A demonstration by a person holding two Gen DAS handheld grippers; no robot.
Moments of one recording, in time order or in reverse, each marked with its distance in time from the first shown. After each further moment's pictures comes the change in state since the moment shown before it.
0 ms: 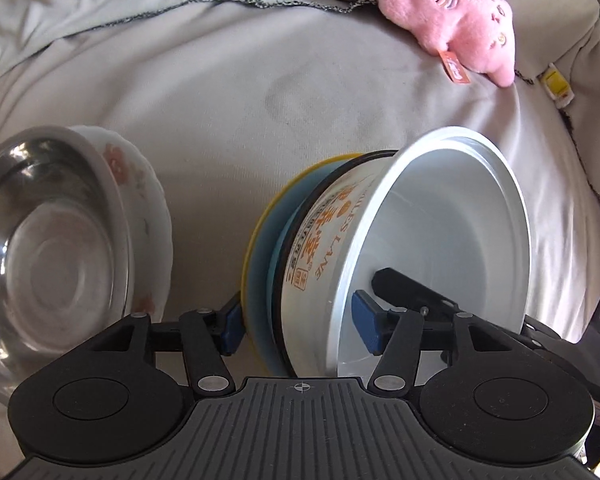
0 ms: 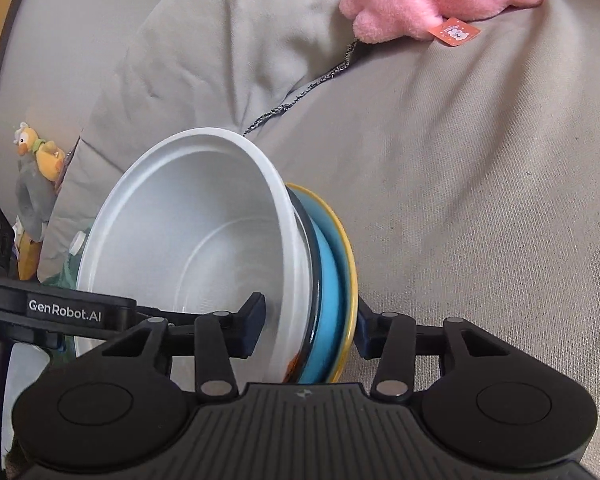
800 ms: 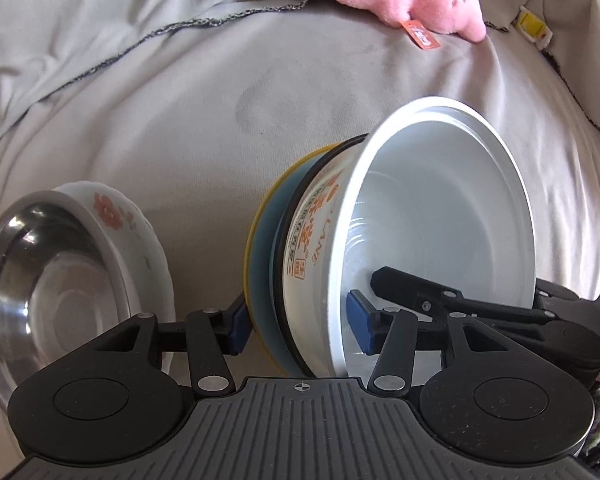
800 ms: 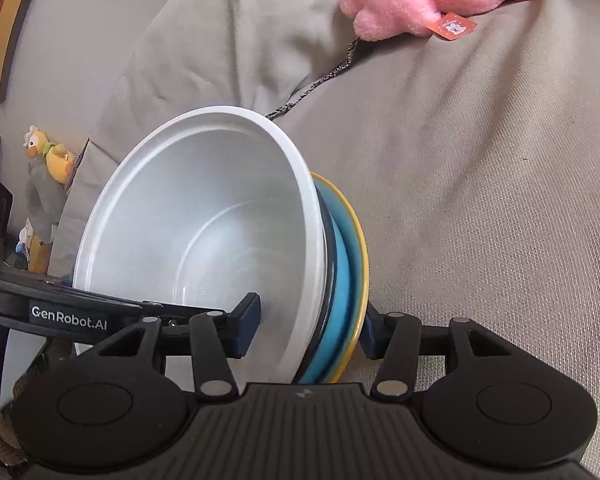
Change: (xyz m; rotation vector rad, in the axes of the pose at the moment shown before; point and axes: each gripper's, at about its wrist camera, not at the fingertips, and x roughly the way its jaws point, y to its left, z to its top) left arm 0.003 -0.019 -0.002 0.198 -0.001 0.067; right arm -0.002 -0.006 -0.003 0.002 -0.005 0.030
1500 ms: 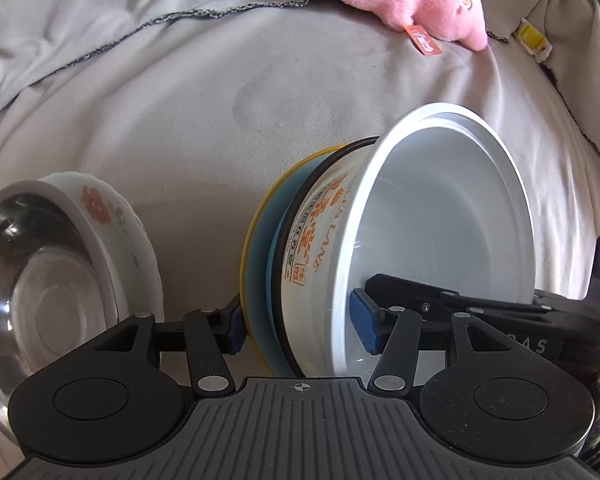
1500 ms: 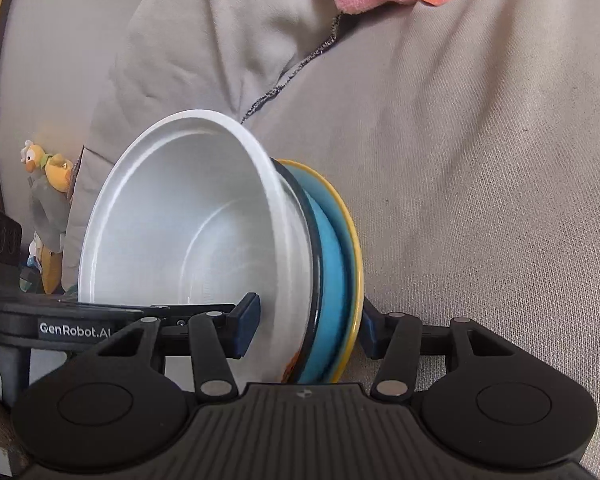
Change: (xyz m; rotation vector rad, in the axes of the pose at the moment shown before) left arm 0.006 0.008 0.004 -0.038 0.001 -0.052; right arm 0.008 -0.011 0.014 0.114 0.104 0.039
